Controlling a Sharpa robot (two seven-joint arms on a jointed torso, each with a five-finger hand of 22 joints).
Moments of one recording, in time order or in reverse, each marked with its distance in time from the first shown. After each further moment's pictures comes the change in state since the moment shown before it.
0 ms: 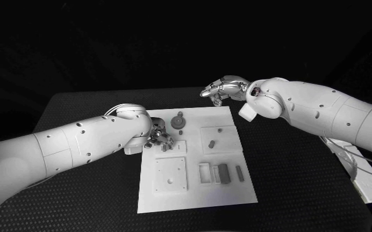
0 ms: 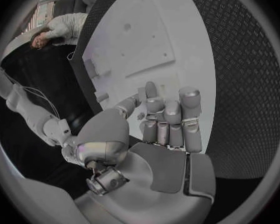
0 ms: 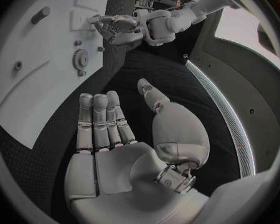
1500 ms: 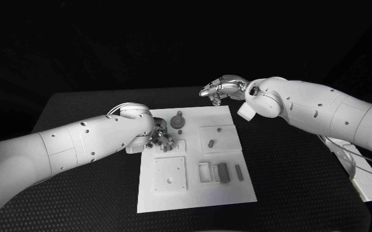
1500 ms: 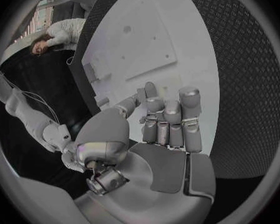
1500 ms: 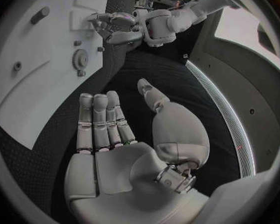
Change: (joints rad) left arm -0.001 0.029 0.000 -0.021 -0.013 0.037 -0.005; left_hand 0.012 -0.001 0.010 0.009 -0.051 -0.027 0.002 0.029 0.039 0.000 0.000 -0.008 -0.002 0.000 0.000 -0.008 -0.005 0.000 0.000 0.004 -0.008 0.000; right arm 0.000 0.002 0.000 -0.001 0.000 0.000 0.000; right_hand 0.000 0.000 0.000 0.000 0.000 -0.003 -0.001 0.000 0.000 0.000 0.000 0.000 -0.001 -0.002 -0.002 0.000 0.000 0.000 0.000 0.000 0.000 0.000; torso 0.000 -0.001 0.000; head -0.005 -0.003
